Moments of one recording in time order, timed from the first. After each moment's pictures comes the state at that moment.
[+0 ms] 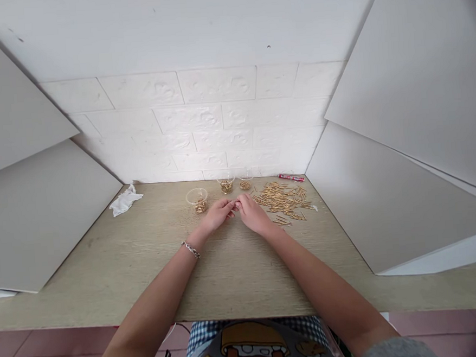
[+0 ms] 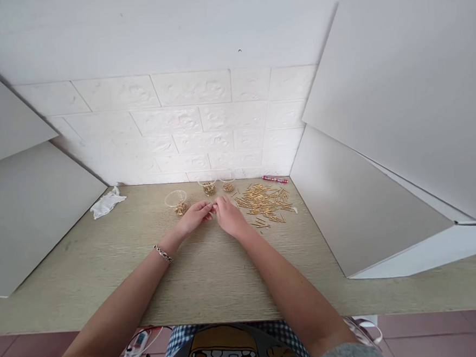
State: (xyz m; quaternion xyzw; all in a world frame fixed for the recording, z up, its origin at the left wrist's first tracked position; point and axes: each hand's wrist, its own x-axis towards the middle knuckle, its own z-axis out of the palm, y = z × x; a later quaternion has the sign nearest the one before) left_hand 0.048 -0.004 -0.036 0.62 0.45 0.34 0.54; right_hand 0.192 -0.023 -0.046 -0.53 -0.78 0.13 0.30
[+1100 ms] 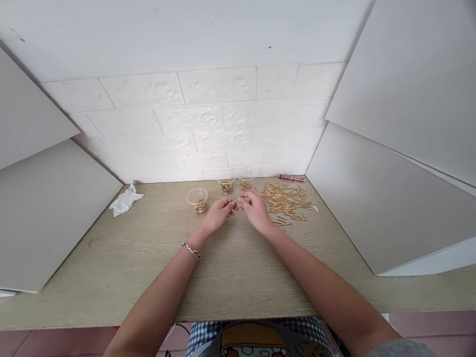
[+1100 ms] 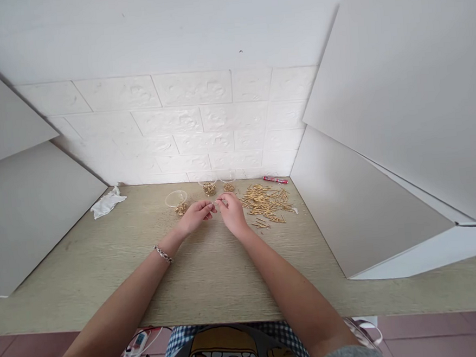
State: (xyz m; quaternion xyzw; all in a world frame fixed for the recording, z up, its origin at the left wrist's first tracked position) left_hand 0.049 -0.005 -0.031 0.65 0.46 0.34 0.49; right_hand 0.189 -0.020 -0.044 -0.51 -0.61 0.27 0.53
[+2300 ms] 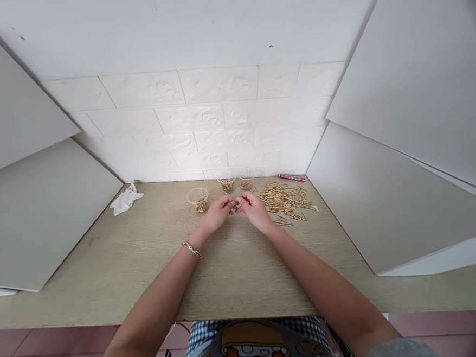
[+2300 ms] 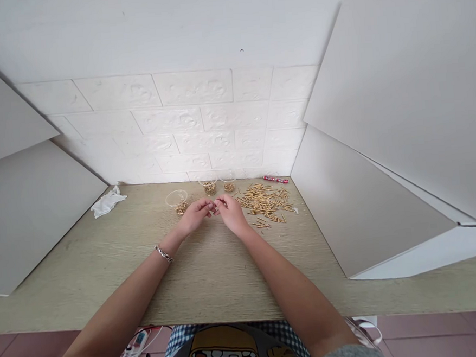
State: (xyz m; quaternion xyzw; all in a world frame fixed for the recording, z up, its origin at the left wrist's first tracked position) left_hand 0.045 -0.004 -0.036 0.73 0.43 0.34 0.41; right_hand 0.187 -0.017 -0.052 -0.44 -0.58 0.44 0.53
